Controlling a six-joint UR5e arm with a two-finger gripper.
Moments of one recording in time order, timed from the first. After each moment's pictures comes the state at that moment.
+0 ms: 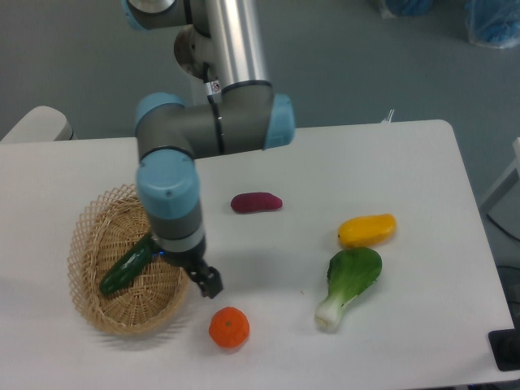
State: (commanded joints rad) arm 2.27 -2.00 -1.50 -1.12 1.58 1.15
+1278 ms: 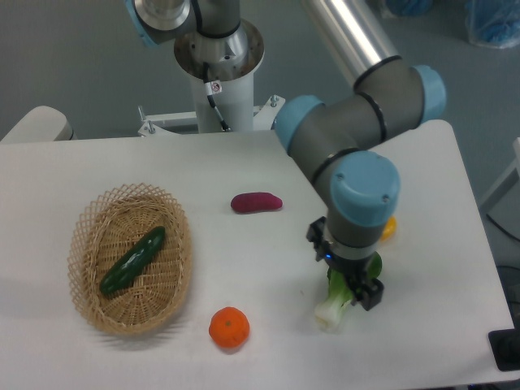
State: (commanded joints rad) arm 2.52 -2.17 -1.18 -1.31 1.58 1.52
